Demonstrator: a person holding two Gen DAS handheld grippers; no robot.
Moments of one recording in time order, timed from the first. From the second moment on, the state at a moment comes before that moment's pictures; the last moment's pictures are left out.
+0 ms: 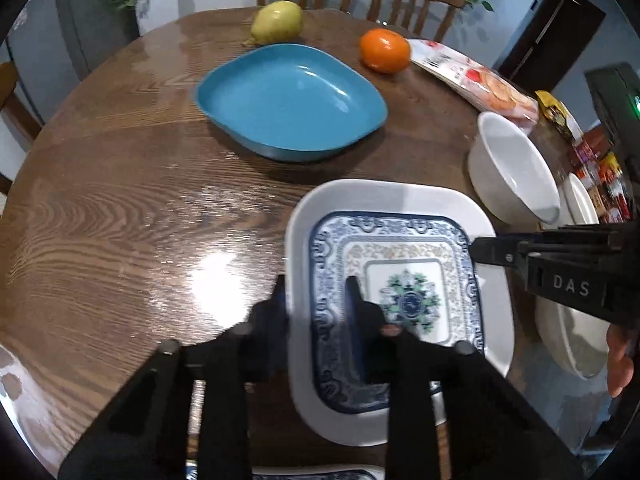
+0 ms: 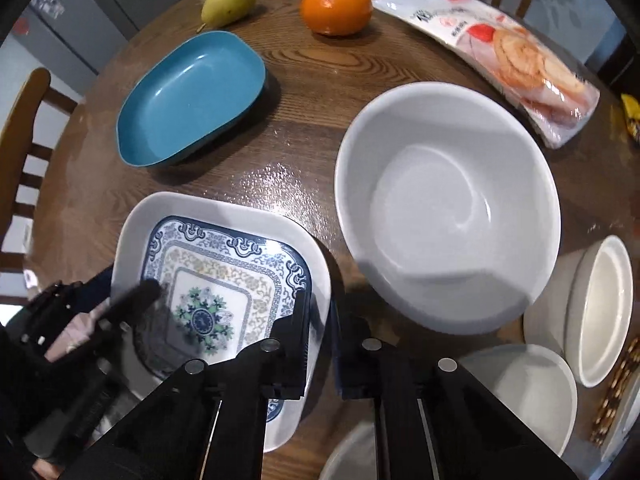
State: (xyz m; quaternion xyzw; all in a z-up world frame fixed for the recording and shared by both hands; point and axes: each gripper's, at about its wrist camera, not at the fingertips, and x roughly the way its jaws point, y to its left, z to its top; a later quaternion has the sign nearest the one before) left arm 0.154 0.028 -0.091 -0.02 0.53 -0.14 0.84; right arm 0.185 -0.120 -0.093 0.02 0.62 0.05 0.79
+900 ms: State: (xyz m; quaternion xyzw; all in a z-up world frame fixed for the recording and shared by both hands) left arm 0.060 0.093 0.001 -0.06 0.41 -0.09 0.91; right arm 0.087 -0.093 0.012 0.08 0.47 0.16 0.86
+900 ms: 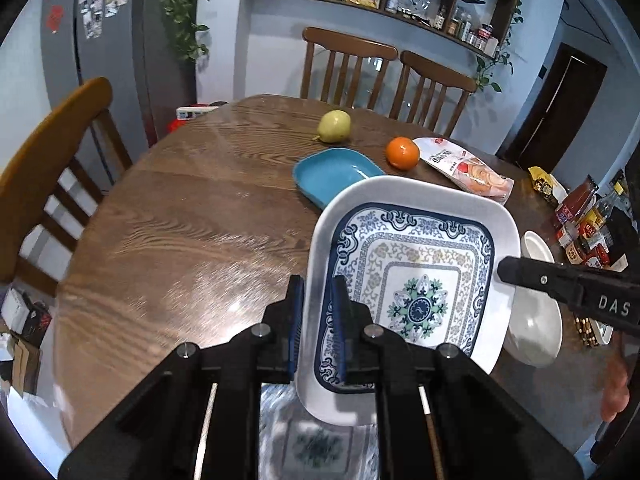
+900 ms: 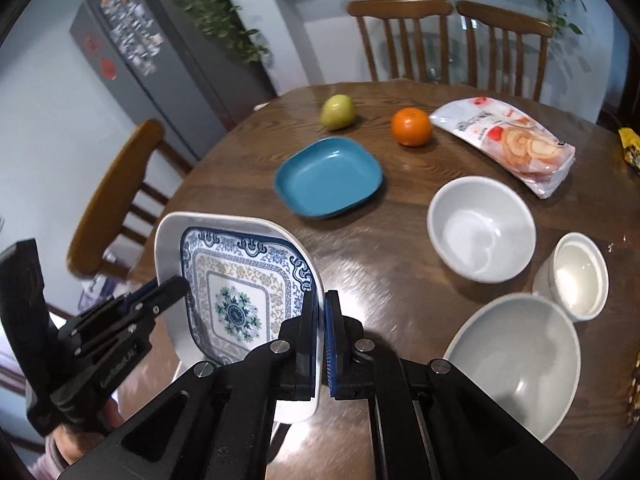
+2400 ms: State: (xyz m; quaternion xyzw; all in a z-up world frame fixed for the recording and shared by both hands) left arm 0.054 0.111 -0.085 -0.01 0.52 -0.03 0.85; right arm 0.079 -0.002 -0.084 -0.08 0.56 0.12 0.82
